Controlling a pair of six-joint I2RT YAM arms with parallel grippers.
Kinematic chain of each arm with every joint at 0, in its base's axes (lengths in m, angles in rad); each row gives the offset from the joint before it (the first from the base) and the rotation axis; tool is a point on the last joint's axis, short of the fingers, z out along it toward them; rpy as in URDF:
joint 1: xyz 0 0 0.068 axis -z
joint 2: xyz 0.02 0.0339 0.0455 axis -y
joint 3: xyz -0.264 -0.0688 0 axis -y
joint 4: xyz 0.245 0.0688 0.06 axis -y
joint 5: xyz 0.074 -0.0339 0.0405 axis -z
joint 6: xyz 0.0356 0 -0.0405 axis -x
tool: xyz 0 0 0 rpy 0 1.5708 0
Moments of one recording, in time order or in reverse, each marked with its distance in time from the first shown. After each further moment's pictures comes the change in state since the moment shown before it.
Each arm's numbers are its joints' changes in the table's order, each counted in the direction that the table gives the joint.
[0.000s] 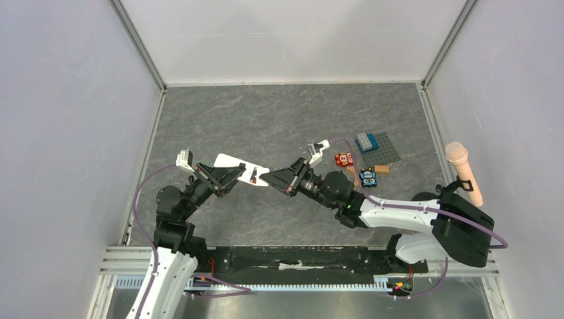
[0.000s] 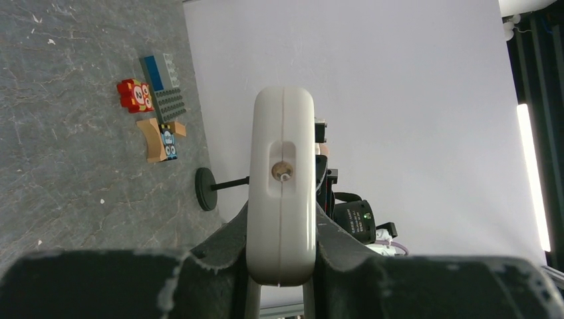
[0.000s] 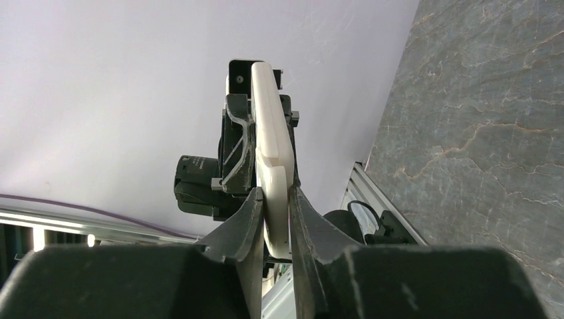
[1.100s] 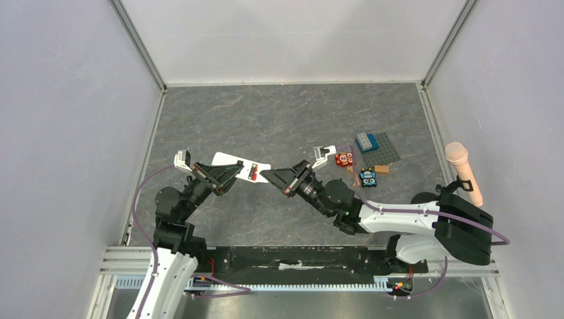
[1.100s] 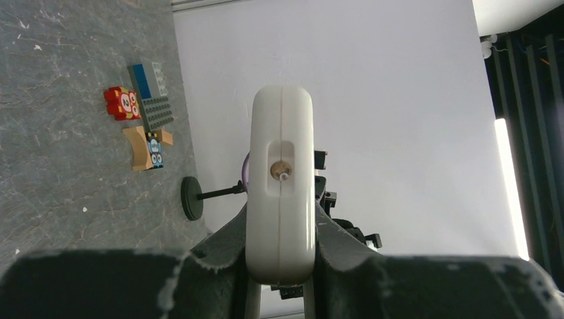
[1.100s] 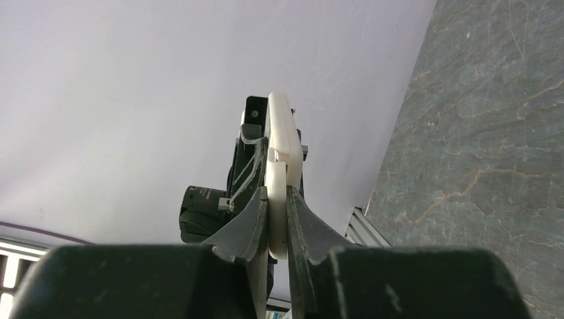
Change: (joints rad) left arm -0.002 0.006 0.000 0.013 -0.034 0.056; right arm -0.098 0.006 -0.006 0.071 0.248 0.061
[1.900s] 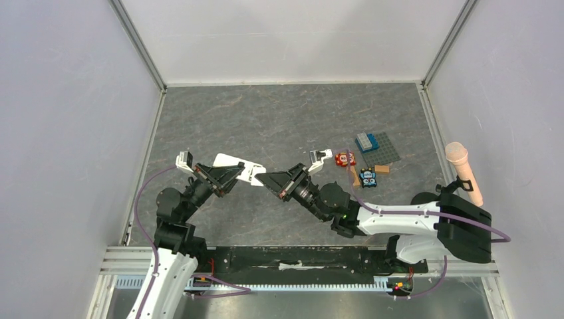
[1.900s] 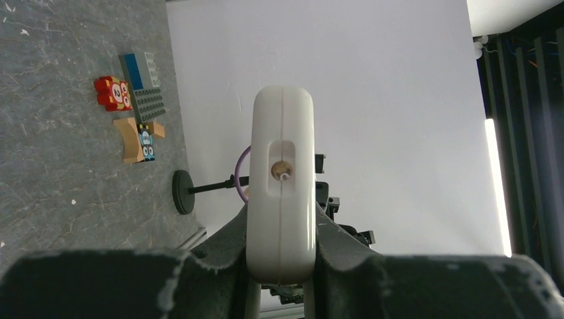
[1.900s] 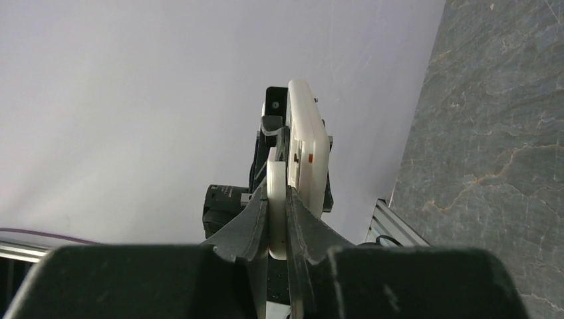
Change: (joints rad) left arm 0.005 0.009 -0.017 0.025 0.005 0.041; right arm -0.061 -0.007 0.038 -0.027 0.062 -0.066
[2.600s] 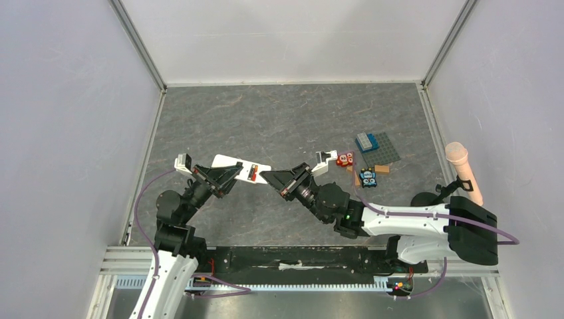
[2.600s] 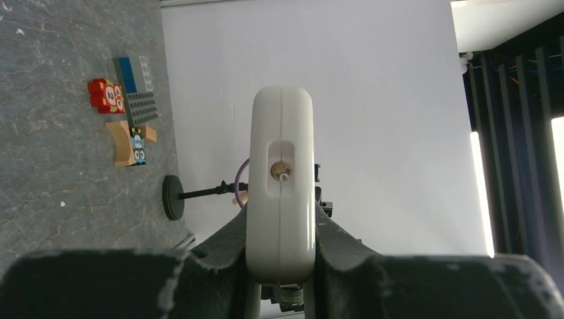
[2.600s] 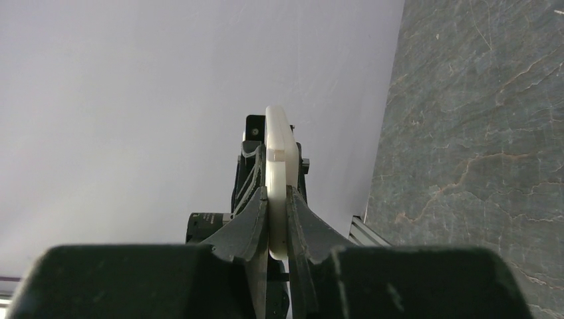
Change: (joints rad) left arm 0.000 0.037 -0.017 -0.015 -0.028 0.043; right arm -0.025 0.056 0.019 -0.154 0.137 0.006
